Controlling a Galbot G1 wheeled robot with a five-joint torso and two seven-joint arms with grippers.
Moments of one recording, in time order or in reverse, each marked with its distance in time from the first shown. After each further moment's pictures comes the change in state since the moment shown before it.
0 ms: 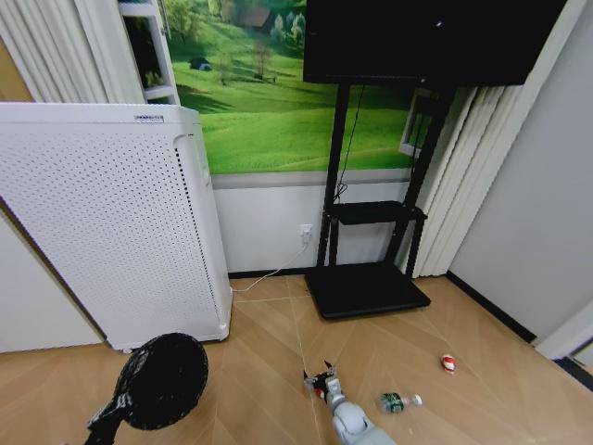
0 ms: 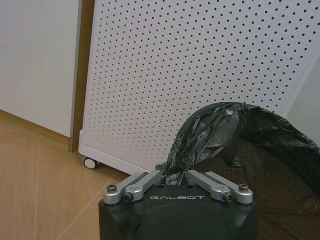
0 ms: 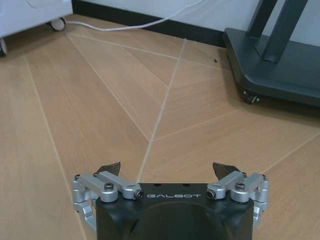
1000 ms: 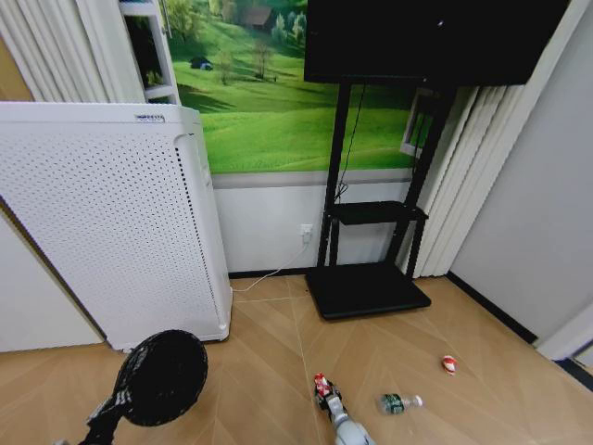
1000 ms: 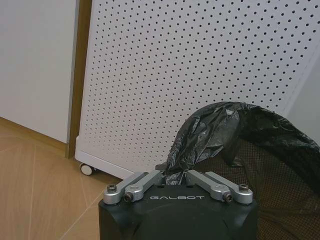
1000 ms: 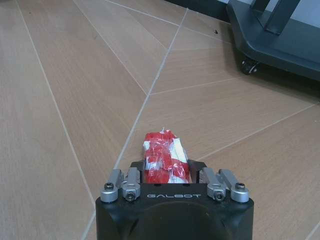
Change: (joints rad) left arm -0.012 0.012 0.004 -0.006 -0.004 -0.006 -0.014; right arm -0.060 0.007 0.020 -0.035 -0.095 -0.014 0.032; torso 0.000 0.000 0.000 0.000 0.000
